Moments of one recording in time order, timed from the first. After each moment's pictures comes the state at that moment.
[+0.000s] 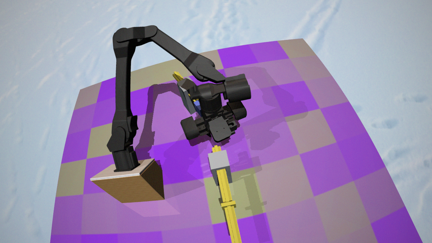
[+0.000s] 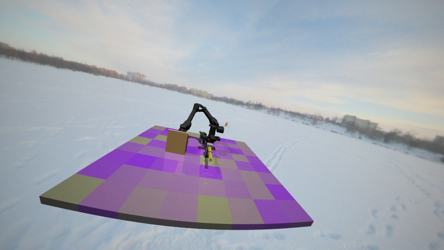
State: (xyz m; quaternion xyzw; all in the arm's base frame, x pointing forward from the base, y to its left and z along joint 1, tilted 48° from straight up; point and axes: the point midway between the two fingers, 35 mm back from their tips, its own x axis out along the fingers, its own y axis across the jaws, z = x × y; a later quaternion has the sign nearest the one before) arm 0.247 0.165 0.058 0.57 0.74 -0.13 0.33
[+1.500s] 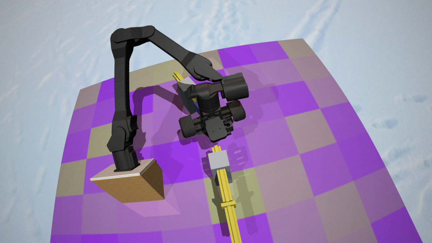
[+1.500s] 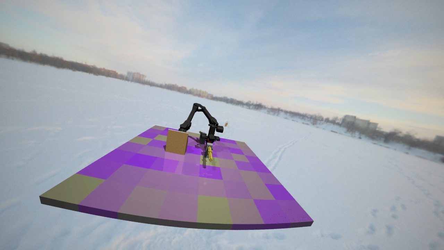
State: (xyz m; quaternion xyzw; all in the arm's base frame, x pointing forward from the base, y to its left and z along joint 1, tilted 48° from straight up) arm 0.244 0.163 0.059 0.59 0.73 -0.16 0.31
